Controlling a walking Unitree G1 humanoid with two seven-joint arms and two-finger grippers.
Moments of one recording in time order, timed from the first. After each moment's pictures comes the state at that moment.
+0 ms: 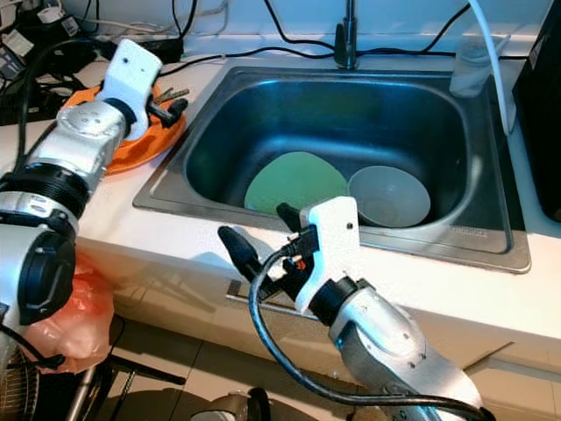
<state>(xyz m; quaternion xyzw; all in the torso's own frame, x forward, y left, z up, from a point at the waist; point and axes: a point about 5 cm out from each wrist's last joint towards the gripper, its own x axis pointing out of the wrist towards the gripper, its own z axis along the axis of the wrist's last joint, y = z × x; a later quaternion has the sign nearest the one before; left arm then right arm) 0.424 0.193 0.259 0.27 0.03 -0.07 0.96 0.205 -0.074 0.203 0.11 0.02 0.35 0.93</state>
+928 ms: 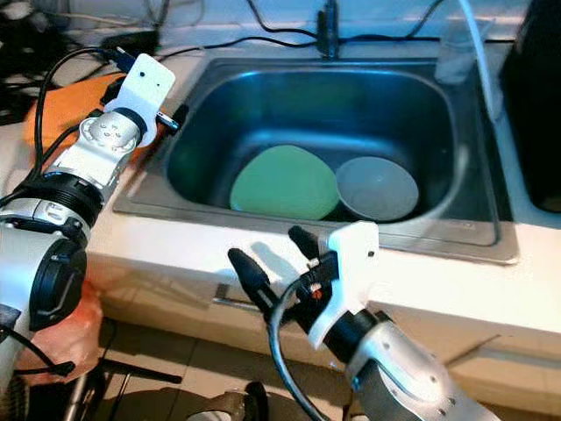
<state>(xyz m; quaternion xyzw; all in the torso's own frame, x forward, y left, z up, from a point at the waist) 0.424 0.187 0.248 0.31 0.02 -0.03 0.95 0.174 -0.086 0.204 0.15 0.04 0.33 0.93</state>
